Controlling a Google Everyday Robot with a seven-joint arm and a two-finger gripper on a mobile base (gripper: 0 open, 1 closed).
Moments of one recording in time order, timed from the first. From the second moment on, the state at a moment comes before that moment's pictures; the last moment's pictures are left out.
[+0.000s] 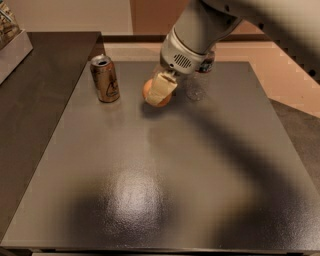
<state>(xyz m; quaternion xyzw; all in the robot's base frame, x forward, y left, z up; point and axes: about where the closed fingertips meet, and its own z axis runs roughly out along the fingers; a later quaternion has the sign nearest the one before) 0.560 0.001 0.917 -0.63 0.73 0.13 0.23</state>
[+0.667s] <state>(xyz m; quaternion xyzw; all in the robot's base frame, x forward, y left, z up) 0.592 0.052 0.887 -0.63 0.72 0.15 0.23</state>
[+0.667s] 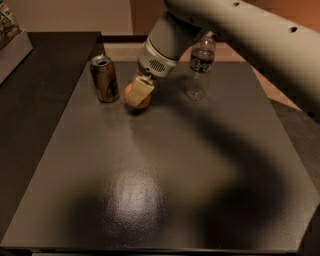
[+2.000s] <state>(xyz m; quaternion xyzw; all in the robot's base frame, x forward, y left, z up) 0.599 0.076 0.868 -0.64 0.72 0.16 0.23</state>
